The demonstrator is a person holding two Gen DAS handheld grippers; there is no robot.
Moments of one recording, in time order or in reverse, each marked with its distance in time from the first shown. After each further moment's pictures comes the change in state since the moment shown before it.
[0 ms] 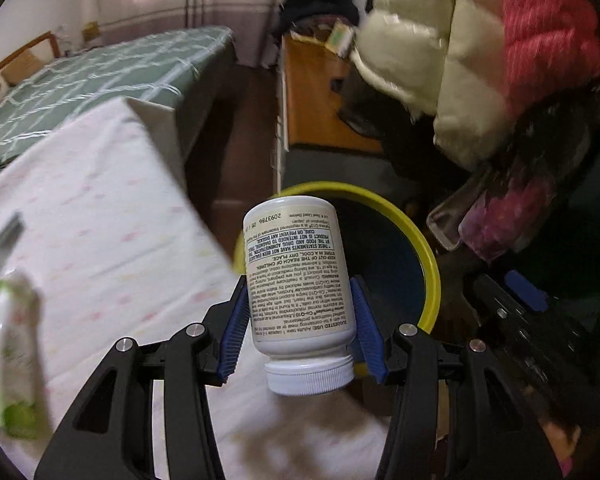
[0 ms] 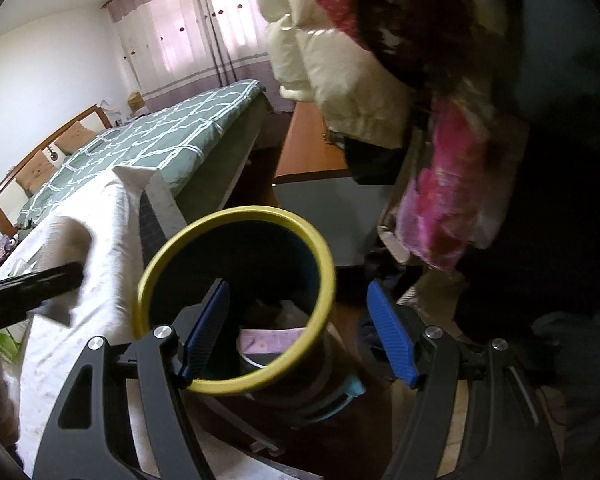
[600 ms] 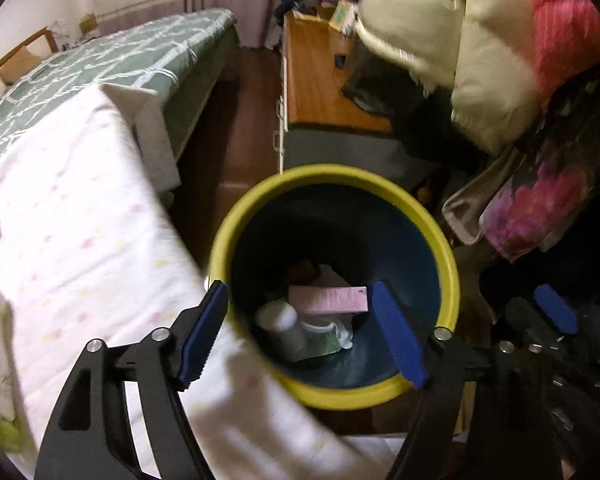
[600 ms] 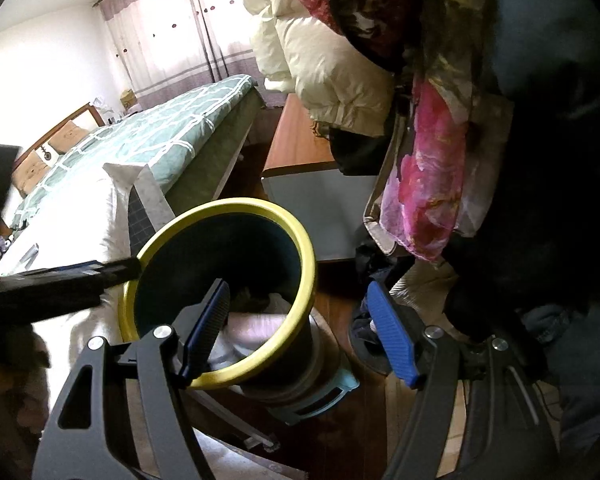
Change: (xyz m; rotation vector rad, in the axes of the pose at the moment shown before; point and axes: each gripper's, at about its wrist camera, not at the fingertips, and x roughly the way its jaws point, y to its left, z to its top) left arm 0.031 -0.009 0.007 -0.012 0.028 0.037; right arm 0.005 -0.006 -0.003 0.006 0.018 -0.003
